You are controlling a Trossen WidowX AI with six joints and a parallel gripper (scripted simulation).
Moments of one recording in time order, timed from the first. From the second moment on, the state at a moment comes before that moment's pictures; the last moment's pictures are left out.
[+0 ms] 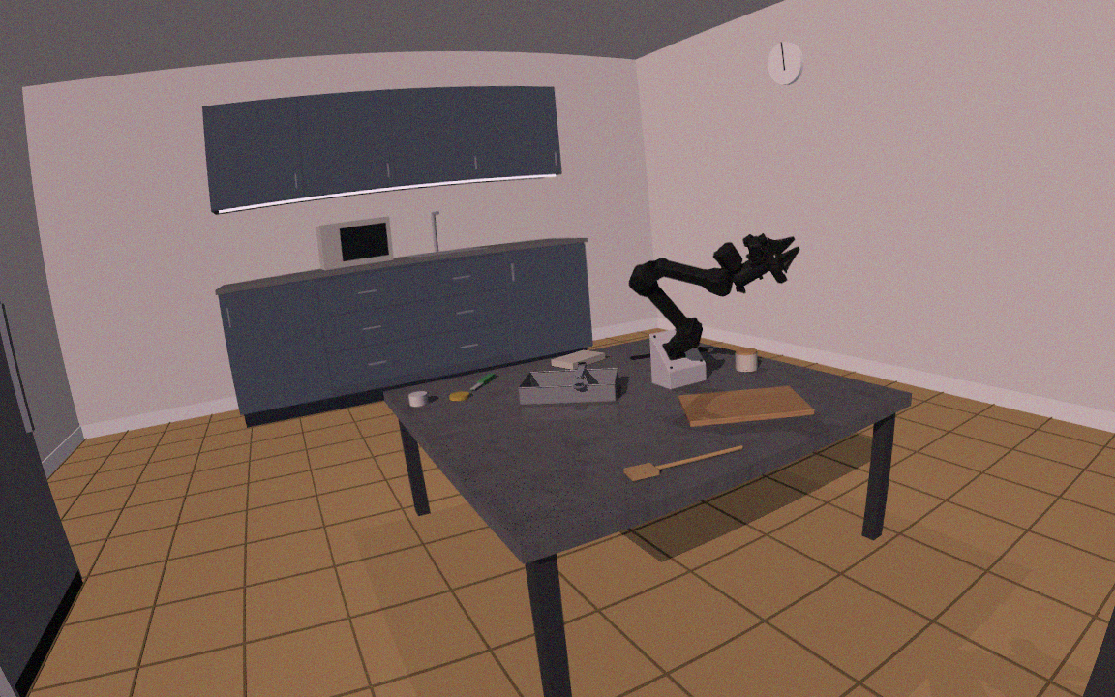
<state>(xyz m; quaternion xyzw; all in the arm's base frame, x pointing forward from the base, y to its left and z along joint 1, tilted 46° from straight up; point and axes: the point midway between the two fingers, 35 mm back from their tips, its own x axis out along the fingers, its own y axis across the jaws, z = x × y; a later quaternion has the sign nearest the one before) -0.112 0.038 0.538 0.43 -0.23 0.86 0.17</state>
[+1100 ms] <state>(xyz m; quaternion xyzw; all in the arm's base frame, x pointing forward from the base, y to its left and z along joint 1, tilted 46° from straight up) 0.099 0.325 0.353 0.21 0.12 0.68 0.69</state>
